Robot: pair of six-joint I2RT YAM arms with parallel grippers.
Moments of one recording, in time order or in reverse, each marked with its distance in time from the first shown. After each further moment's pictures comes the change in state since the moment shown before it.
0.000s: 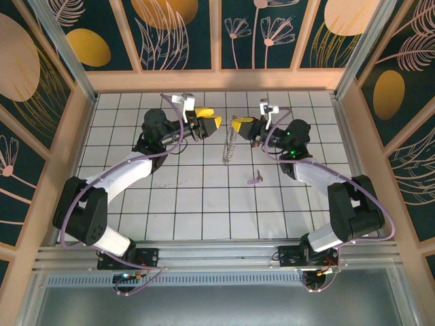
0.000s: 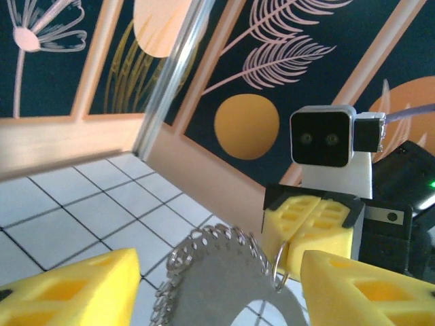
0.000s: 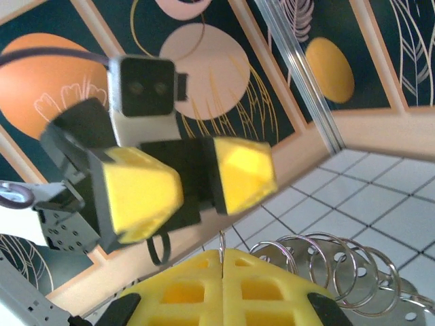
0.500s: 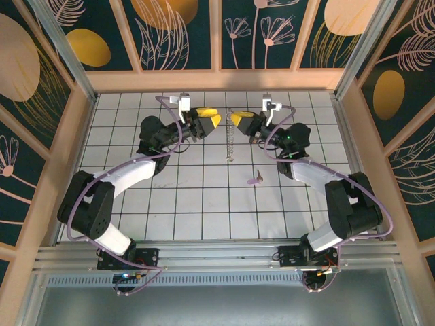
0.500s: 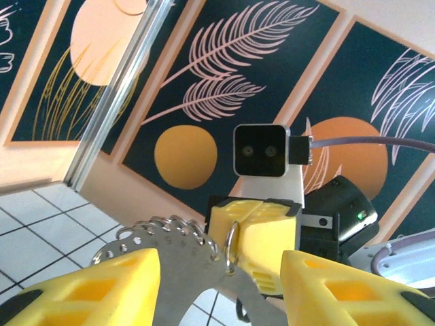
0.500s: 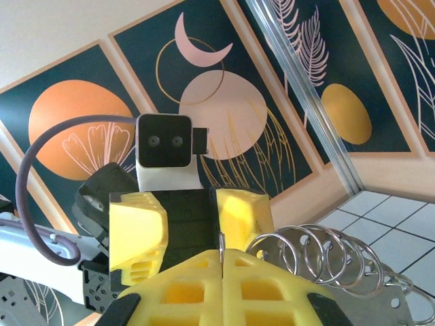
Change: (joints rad) left arm 0.000 0.055 -0.045 0.361 0.081 -0.254; right arm 0.037 0.031 0.014 0.166 0.088 0.127
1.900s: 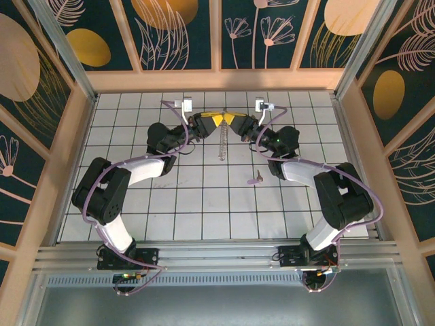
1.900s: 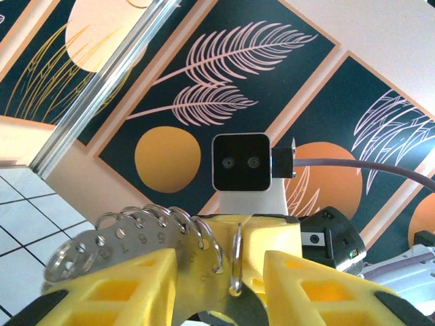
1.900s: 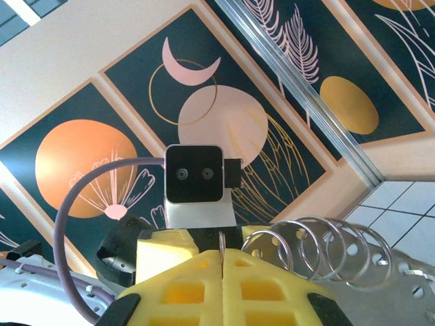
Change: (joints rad) left arm -0.011 0.153 -0.013 0.238 -0.023 -0.217; right arm 0.066 0.101 0.003 0.103 0.124 0.157
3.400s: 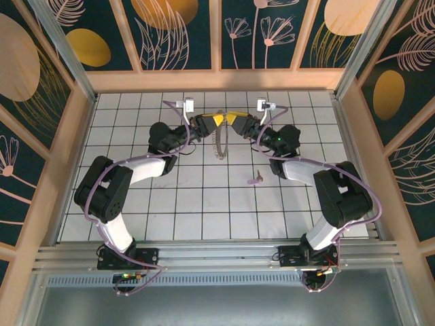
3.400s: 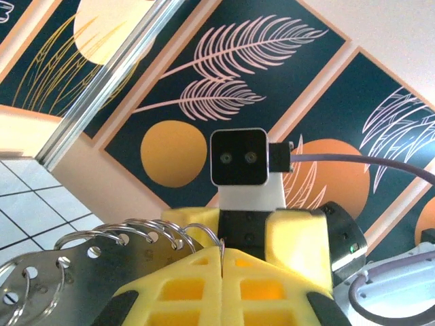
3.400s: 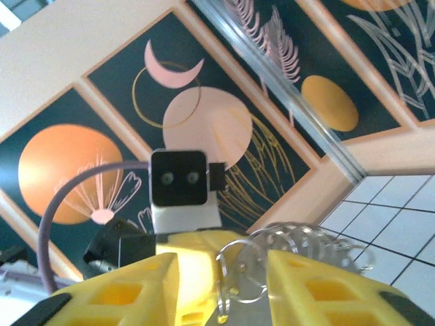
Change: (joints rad) left arm -0.004 0.021 0.008 -0.024 0.005 0.018; right arm -0.040 0.005 -0.010 -0.032 0.002 -0.005
